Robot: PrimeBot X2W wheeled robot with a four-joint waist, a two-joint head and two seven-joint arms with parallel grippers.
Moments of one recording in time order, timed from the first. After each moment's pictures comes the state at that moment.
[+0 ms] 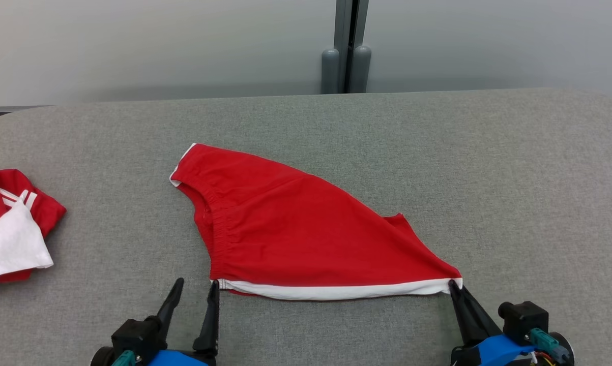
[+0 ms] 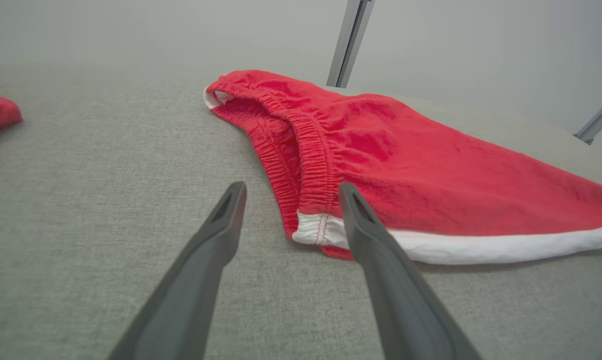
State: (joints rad) left arm -0.02 0.14 -0.22 0.37 -0.32 -0.13 -0.26; right arm -0.10 -0.05 0.10 0.50 0.15 0.13 -0.26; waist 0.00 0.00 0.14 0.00
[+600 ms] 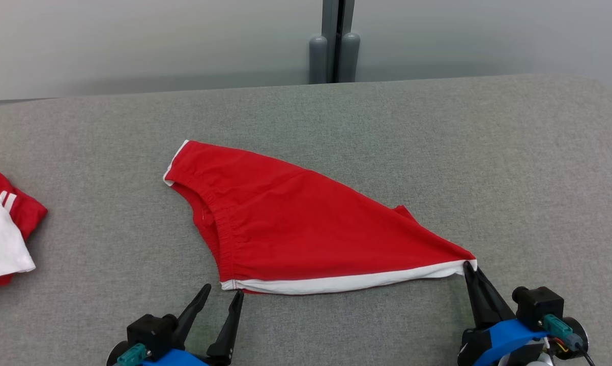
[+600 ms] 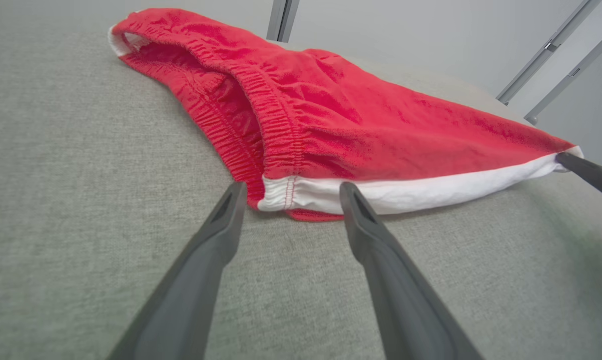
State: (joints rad) left arm -0.08 0.27 -0.52 0.37 -0.59 -0.13 -0.26; right arm -0.13 -0.05 0.02 0.48 0.11 0.13 -0.26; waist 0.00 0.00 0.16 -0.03
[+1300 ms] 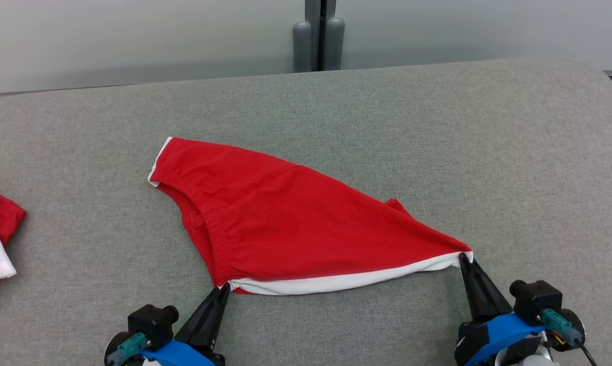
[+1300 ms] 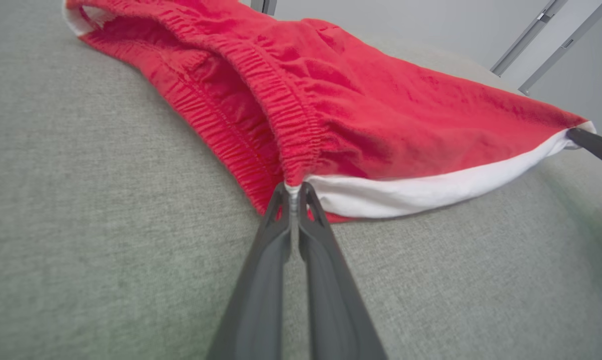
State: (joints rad) left arm -0.15 0.33 -0.60 0.42 -0.65 -0.13 -0.26; right arm -0.14 -0.05 0.05 0.45 0.11 0.13 -0.26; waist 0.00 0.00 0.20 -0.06
